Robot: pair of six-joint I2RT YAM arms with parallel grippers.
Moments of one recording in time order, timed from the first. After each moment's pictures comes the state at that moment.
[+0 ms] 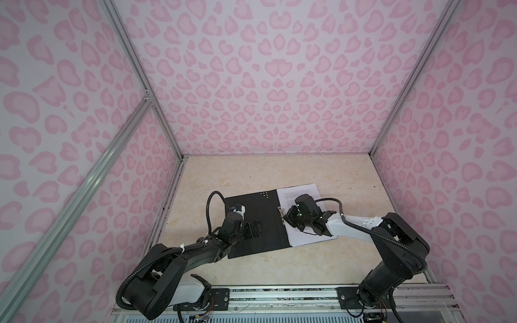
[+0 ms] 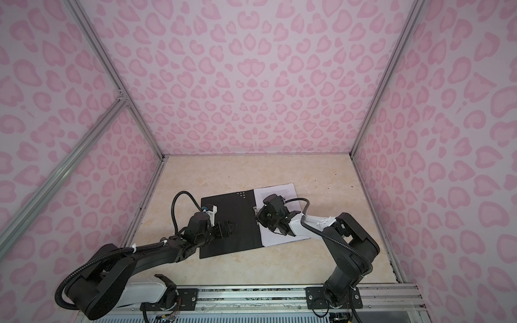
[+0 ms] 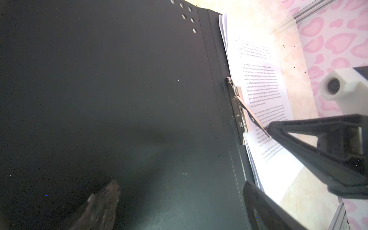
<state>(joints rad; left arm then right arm) -0.54 1.35 0.35 0.26 0.13 -0.71 0.69 1.66 0.77 0.08 -0.12 1.27</state>
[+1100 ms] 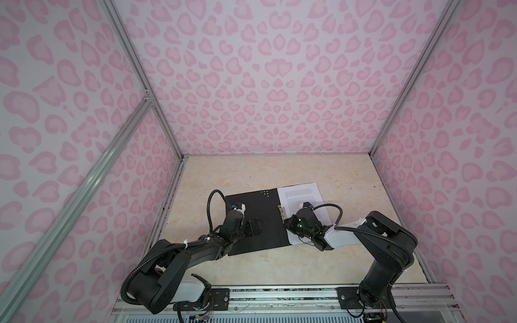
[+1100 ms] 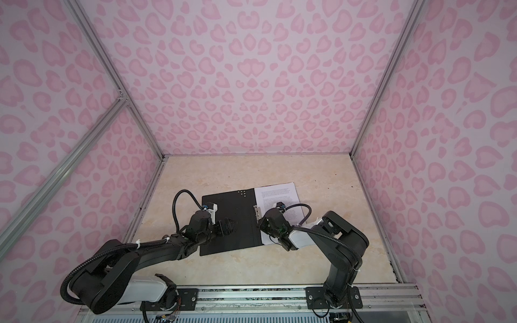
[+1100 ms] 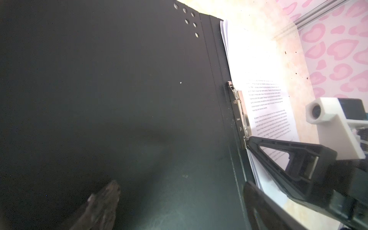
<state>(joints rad) -0.54 1.38 0.36 0.28 0.12 -0.70 0.74 1.76 0.58 0.47 0.03 1.19</state>
